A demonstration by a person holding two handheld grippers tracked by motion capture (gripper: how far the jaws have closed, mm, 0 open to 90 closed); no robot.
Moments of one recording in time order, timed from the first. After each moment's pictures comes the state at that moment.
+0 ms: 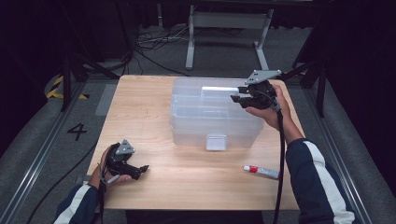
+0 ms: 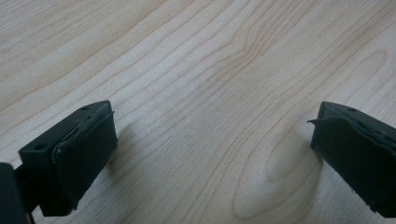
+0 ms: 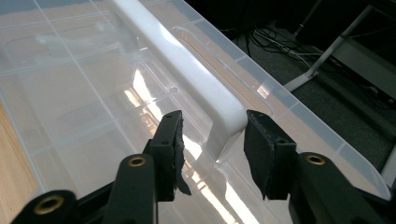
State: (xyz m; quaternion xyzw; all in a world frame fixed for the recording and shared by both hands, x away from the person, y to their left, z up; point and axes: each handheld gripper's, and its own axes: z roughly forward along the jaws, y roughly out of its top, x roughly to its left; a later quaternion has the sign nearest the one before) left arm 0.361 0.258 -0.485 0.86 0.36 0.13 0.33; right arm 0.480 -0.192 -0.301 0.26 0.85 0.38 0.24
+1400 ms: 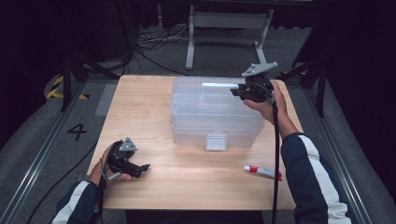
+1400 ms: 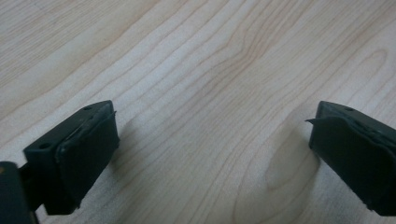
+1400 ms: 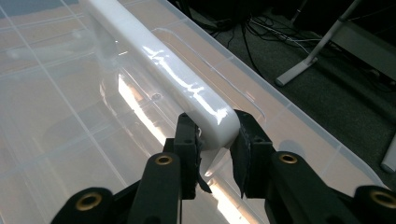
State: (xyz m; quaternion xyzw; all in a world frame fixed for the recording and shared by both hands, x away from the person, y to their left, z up) left arm 0.370 0.252 -0.479 0.87 0.35 0.12 0.31; right arm 0.499 -0.188 -0.296 0.29 0.85 0.37 0.23
